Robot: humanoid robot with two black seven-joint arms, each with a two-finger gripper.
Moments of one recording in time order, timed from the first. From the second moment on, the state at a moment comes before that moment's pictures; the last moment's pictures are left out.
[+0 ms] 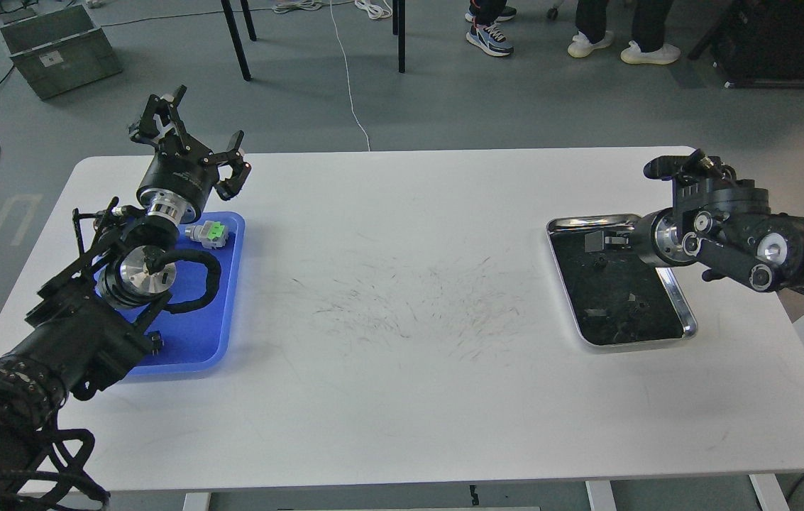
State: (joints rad) left arm -0.75 0.18 -0.84 -0.56 -0.02 -0.33 -0.38; right arm 1.17 -0.40 -0.24 0.70 -1.02 0.39 -0.16
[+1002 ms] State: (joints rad) left arm -0.74 0.18 -0.84 -0.55 -0.02 -0.33 -0.38; right arm 1.11 -0.35 -0.25 0.66 -1.02 0.38 -0.16
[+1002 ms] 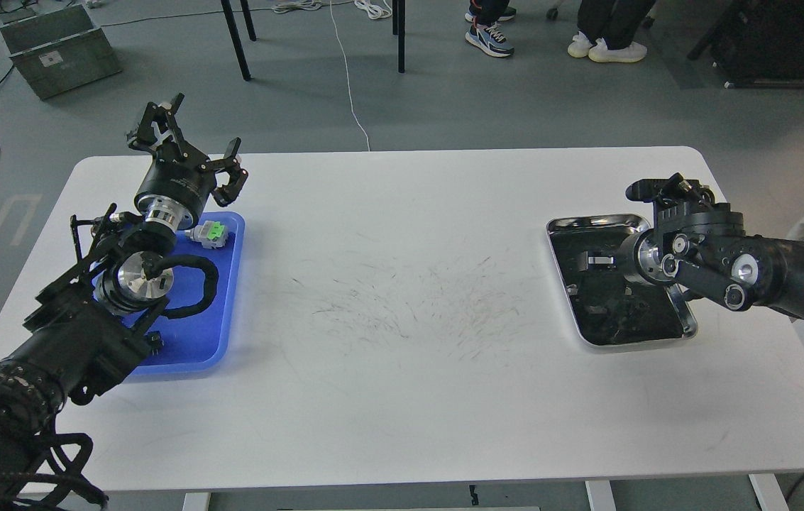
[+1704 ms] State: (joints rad) left arm -0.74 0.19 -0.84 -0.55 -0.02 -0.33 -0.38; right arm 1.11 -0.34 -0.30 0.65 -1.03 0.34 -0.16
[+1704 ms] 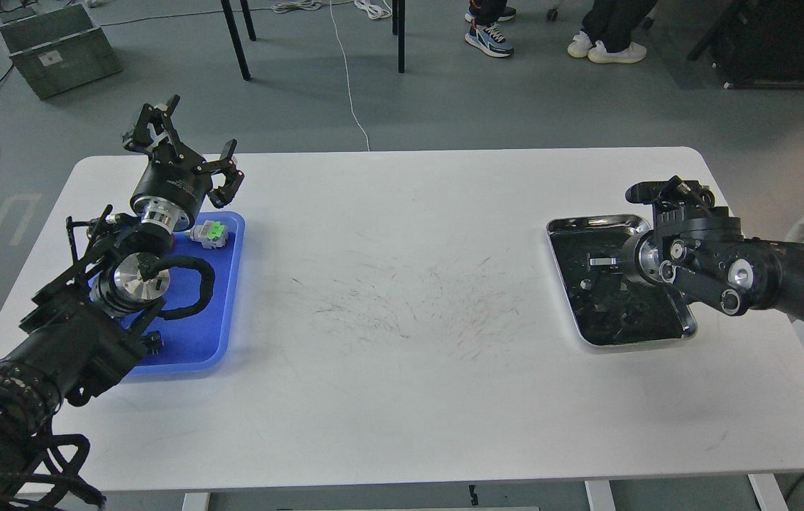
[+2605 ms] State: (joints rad) left arm -0.74 0.20 -0.84 -0.55 -0.02 -0.33 -0.38; right arm 1.43 -0.55 -0.29 0.99 -0.94 0.37 -0.16
